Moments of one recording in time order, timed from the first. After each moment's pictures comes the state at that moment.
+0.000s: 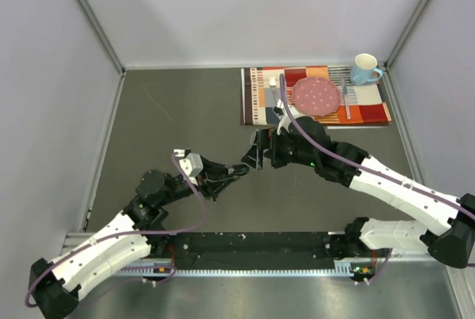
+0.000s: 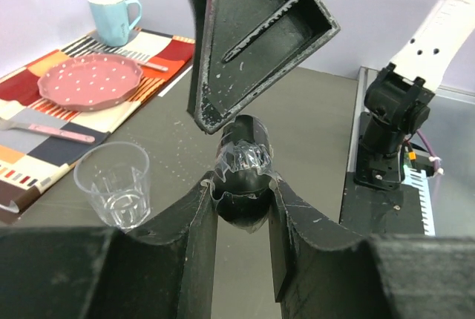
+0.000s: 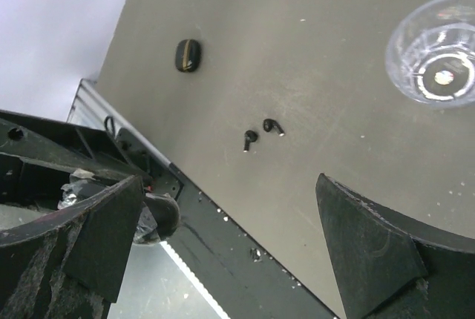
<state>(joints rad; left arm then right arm) -0.76 0.53 0.32 0.39 0.45 -0.14 0.93 1.13 1.05 -0.41 -0.06 0.65</state>
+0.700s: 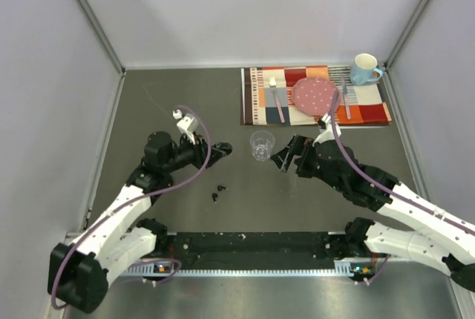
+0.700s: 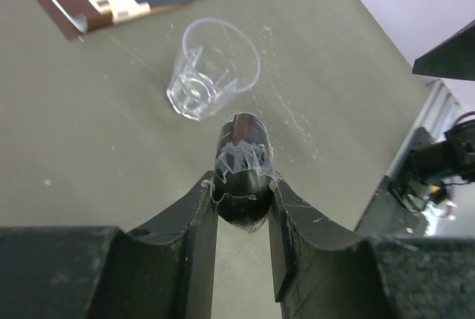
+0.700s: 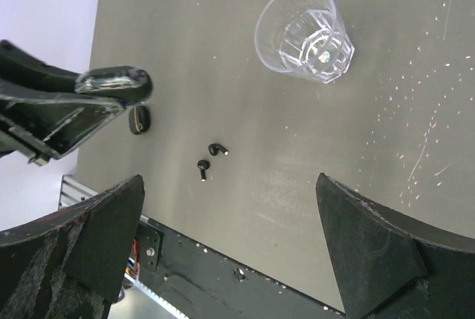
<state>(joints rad) -0.40 0.85 0.52 0.08 0.52 -0.34 0.94 0.81 0.81 -0.48 0.30 0.88</state>
